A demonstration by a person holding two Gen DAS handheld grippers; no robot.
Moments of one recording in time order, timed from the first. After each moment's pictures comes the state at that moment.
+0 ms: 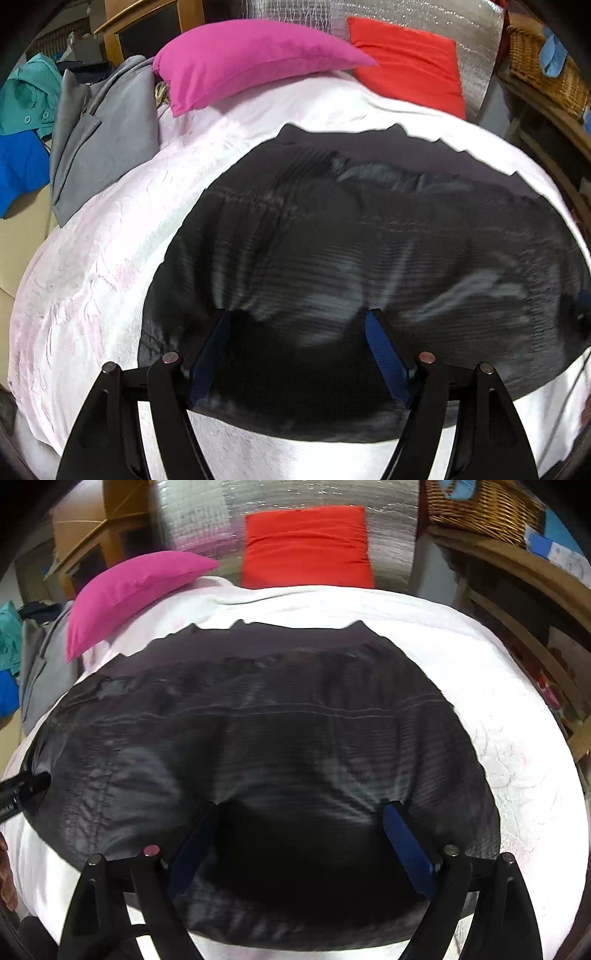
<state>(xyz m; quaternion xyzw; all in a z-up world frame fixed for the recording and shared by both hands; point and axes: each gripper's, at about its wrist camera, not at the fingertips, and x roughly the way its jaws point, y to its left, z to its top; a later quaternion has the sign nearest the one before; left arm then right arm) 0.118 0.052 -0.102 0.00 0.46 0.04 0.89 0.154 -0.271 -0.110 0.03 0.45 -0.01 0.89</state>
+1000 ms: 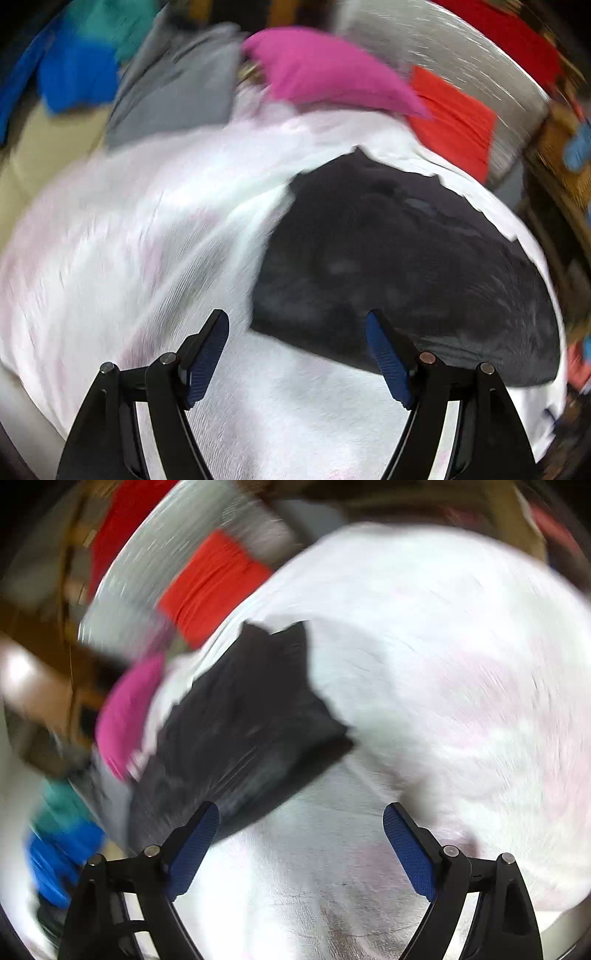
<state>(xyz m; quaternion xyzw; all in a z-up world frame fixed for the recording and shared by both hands) 0.044 0.143 -0.090 -0.17 0.43 0.07 0.88 0.029 -0.416 -0.137 0.42 0.40 0.00 0.81</state>
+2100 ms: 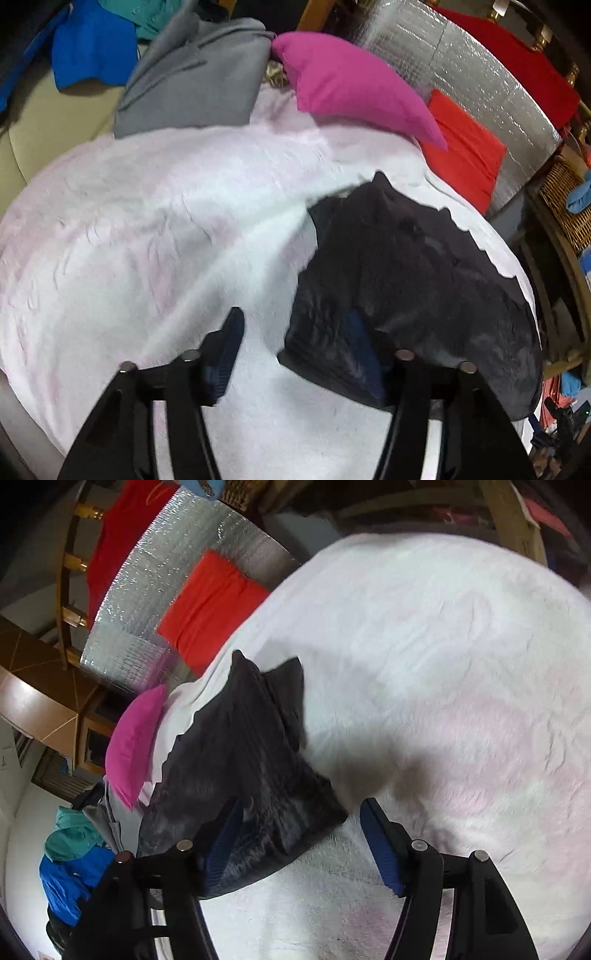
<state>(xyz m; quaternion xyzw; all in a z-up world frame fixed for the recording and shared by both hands) 0.065 0.177 -0.076 -0.21 0.41 0.07 0.88 0.055 -0.437 -0.118 0.39 0.38 0.00 0.84</state>
